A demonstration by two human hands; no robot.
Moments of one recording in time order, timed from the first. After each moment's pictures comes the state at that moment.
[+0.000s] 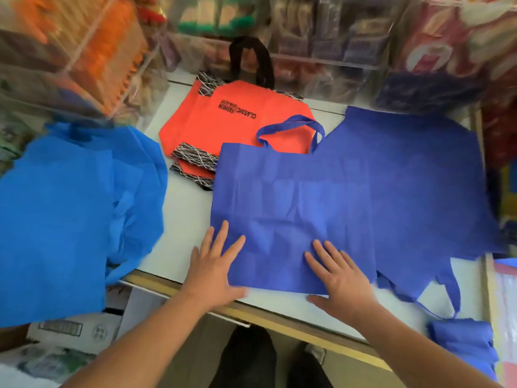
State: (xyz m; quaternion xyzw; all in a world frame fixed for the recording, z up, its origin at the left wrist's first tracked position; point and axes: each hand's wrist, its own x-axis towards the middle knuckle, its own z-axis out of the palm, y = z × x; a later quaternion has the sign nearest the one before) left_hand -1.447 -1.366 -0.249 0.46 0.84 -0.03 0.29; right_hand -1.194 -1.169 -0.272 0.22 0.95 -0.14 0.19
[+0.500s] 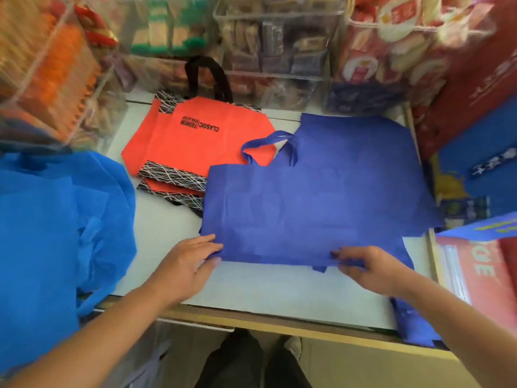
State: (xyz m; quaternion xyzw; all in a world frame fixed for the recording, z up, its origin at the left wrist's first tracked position) left_hand -1.484 -1.351 -0.214 0.54 0.77 0.18 0.27; right_hand -1.132 -1.108 -0.189 0.41 0.81 -0.40 0.12
